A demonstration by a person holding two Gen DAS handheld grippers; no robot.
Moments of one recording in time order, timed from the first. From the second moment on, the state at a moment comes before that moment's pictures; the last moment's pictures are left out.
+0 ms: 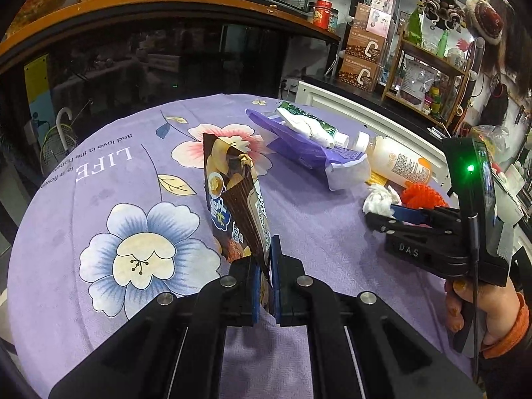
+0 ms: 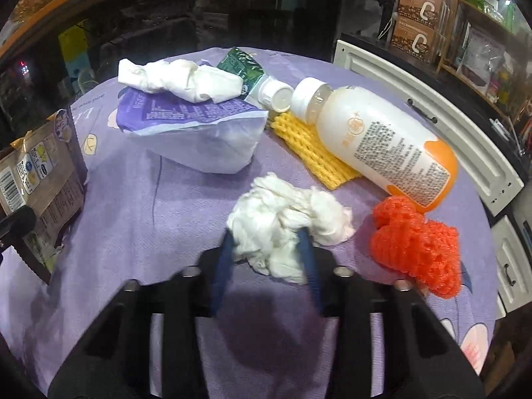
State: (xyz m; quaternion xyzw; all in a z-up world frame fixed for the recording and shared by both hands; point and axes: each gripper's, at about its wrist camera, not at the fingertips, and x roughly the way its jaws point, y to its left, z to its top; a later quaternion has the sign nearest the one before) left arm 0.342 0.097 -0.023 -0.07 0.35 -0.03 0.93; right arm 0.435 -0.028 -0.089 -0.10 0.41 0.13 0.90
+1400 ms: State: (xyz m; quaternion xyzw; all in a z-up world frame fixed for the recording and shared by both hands) left arm 0.246 -0.141 0.023 0.00 0.31 -0.26 0.92; right arm 0.198 -0.271 -0.047 0.03 0.30 0.09 0.95
